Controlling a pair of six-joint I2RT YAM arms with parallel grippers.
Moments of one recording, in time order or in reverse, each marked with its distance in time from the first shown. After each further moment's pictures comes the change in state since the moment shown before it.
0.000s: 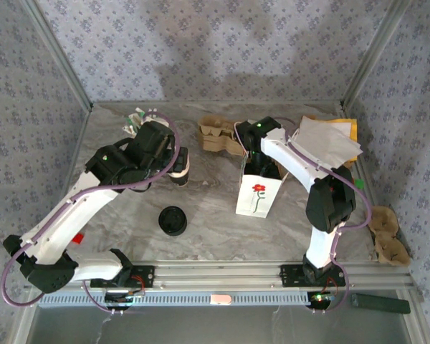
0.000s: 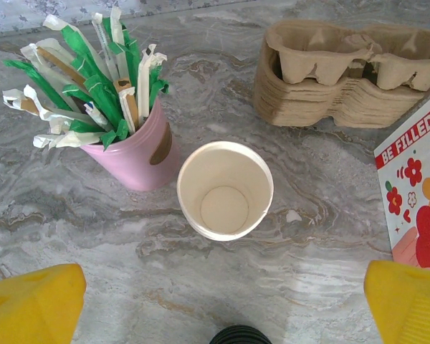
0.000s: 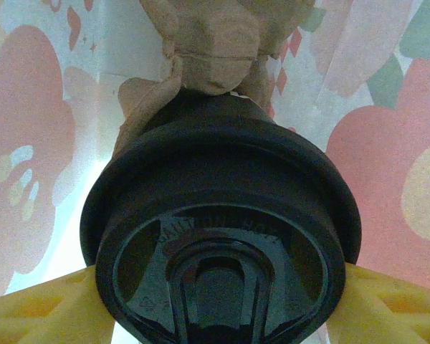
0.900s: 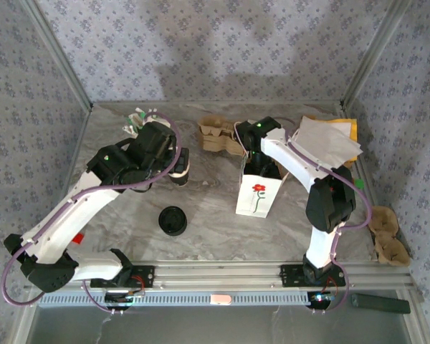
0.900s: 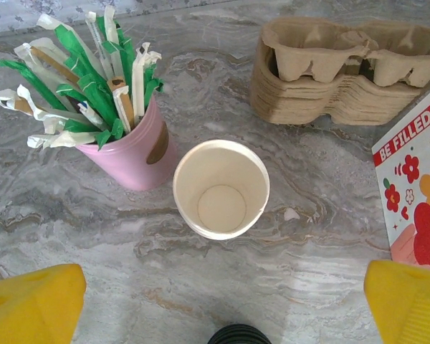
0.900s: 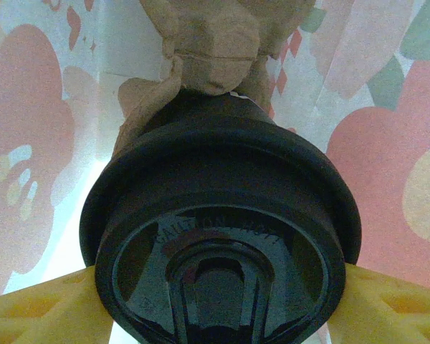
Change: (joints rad) left arm -0.007 0.005 0.000 0.000 0.000 0.000; right arm 0.000 0.000 0.000 0.000 0.000 -0.003
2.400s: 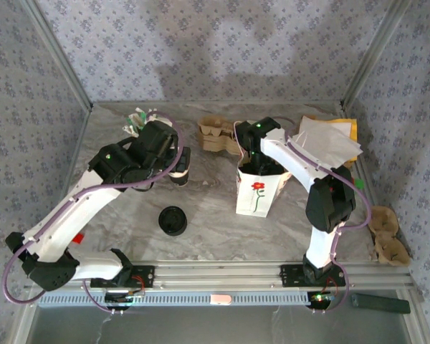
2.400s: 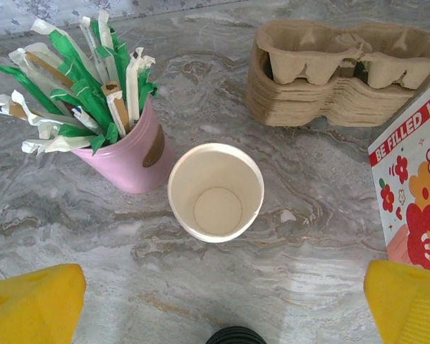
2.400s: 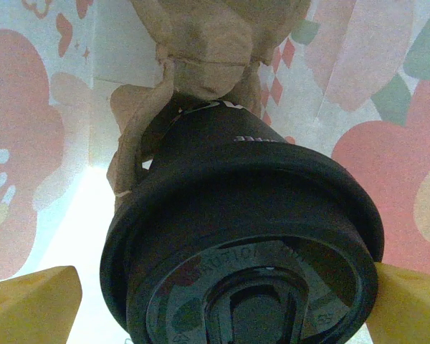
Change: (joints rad) left arm -0.011 0.015 0.017 0.000 0.000 0.000; right arm 0.003 0.000 -0.001 0.004 0.034 -0.011
